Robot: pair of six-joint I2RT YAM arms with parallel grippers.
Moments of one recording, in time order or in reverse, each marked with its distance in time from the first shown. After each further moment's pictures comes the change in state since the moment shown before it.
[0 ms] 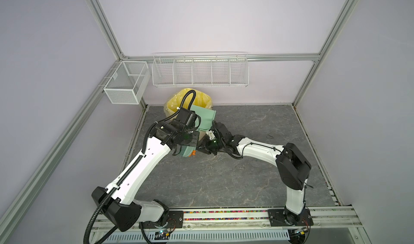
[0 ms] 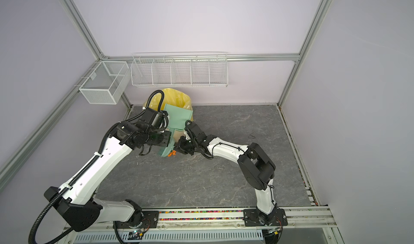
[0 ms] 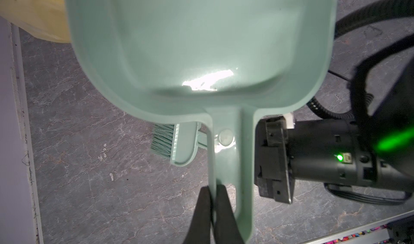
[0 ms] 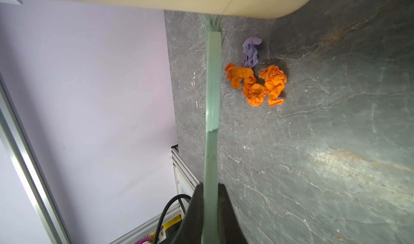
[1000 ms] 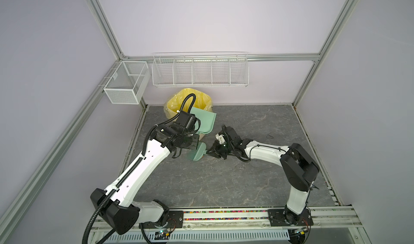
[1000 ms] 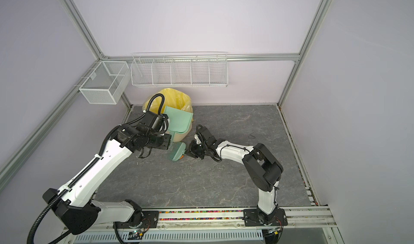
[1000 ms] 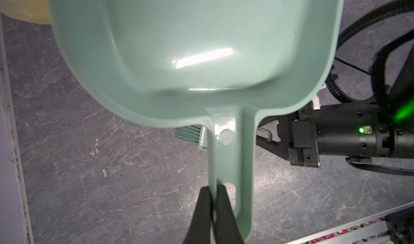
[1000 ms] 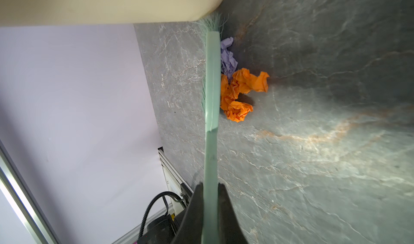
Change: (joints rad) left arm 0.000 -0.029 -0.067 0.019 0.027 -0.007; right arm -0.083 -0.103 -0.231 0.021 -0.041 -0.032
